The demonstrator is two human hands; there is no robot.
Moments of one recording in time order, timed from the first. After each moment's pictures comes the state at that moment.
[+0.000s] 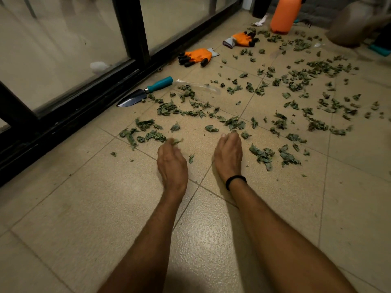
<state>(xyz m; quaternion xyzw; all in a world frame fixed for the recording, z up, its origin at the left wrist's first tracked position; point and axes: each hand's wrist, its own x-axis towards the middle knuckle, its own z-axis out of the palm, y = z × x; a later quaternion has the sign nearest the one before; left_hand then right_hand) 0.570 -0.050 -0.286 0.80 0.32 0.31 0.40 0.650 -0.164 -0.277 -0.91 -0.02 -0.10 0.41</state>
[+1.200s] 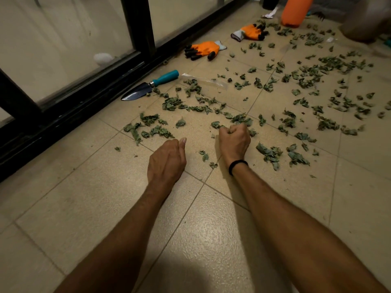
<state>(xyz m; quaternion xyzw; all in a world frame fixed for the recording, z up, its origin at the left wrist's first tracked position) 0.558 -0.011 -0.279 0.94 0.20 0.20 0.19 0.681 -0.149 -0.274 -0.87 0.04 -0.12 0.48</state>
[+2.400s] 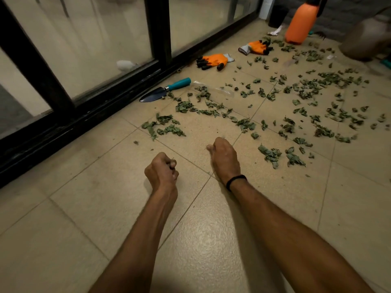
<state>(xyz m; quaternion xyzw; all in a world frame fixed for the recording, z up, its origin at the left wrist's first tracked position) 0.488 -0.032 -0.221 0.36 0.48 0.25 0.76 0.617 -0.149 -0.285 -0.93 -0.23 -0.07 0.27</state>
